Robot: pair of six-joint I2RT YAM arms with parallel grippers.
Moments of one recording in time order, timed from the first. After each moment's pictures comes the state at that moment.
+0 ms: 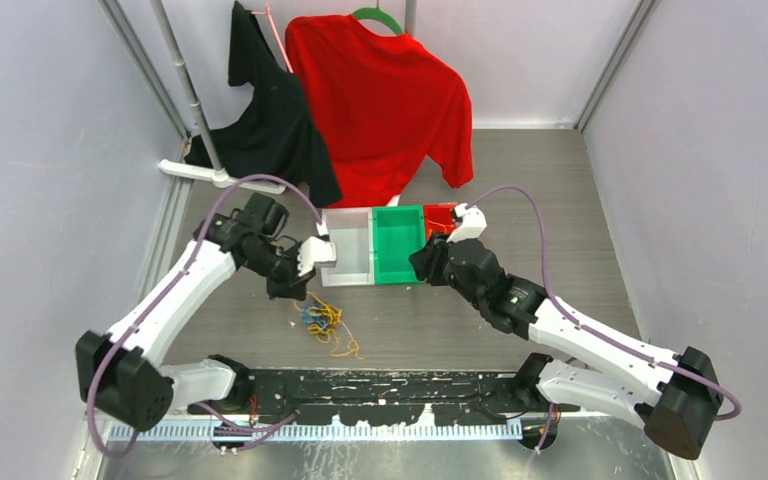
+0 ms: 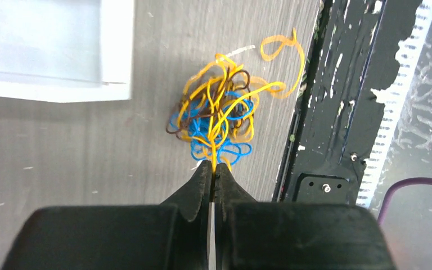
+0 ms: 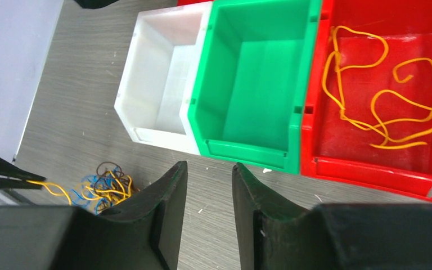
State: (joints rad) left arm -0.41 1.25 1.02 -1.12 0.57 0.89; right arm 0.85 0.93 0.65 -0.15 0.34 0.67
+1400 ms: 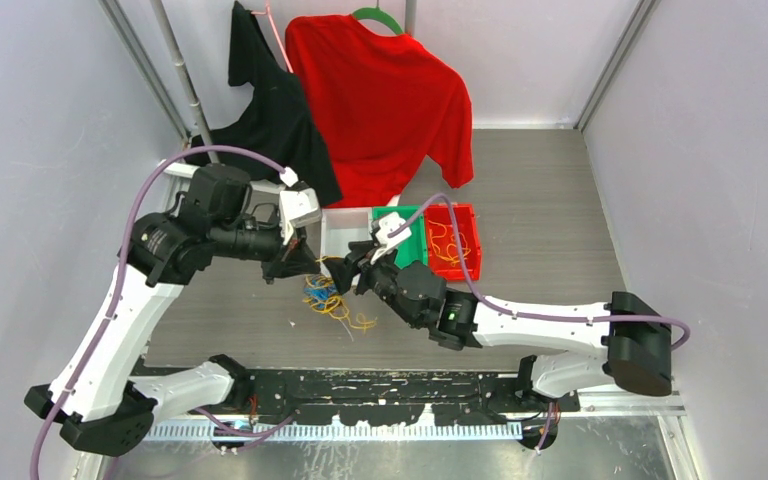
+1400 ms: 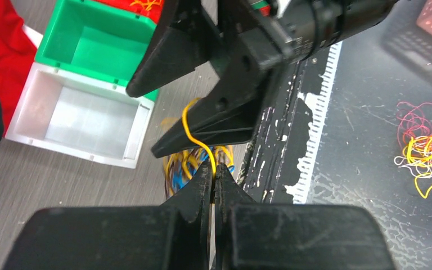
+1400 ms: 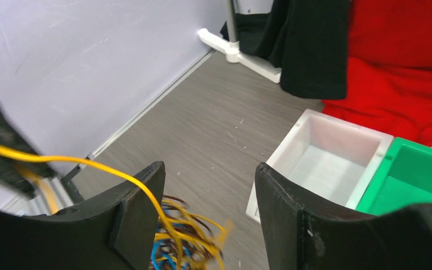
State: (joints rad) left arm -0.56 1.08 1.51 -1.17 0.64 0.37; right arm 1.24 1.28 0.80 0.51 0.49 0.29
